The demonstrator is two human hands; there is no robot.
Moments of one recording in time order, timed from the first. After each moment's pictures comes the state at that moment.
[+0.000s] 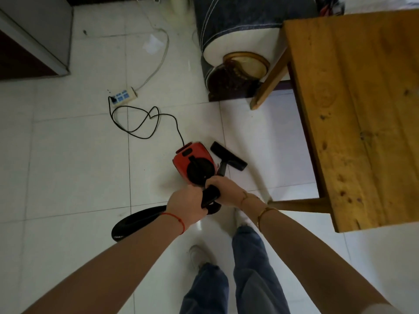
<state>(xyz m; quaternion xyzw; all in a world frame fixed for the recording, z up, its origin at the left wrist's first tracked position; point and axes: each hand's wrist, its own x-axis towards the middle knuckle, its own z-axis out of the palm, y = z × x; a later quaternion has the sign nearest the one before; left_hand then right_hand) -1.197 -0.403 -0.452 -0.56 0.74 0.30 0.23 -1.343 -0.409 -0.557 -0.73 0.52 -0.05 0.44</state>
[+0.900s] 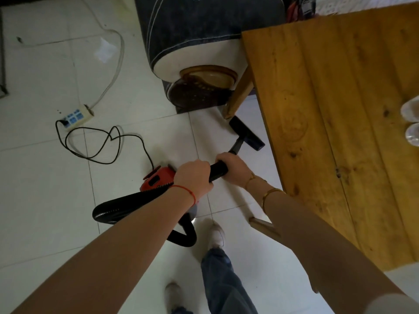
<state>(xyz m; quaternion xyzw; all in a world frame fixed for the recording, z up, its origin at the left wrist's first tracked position) -1.362 -0.594 -0.498 -0.48 0.83 0.22 0.20 -1.510 -0.573 -0.595 -0.64 0.66 -0.07 0.39</state>
